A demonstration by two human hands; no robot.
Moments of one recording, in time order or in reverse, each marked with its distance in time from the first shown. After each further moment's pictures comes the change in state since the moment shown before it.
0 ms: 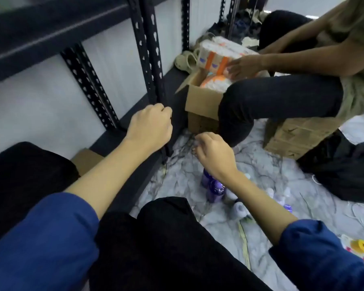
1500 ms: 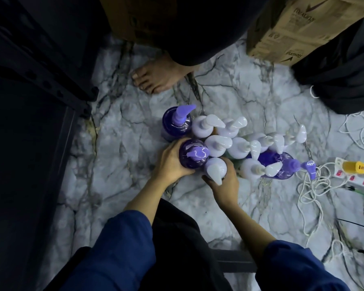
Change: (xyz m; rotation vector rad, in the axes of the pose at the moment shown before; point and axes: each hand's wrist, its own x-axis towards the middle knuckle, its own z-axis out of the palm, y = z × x) left_hand -0.052 0.114 0.408 -1.094 -0.667 -0.200; right_hand -0.167 0.214 0.214 0.359 0.042 1.053
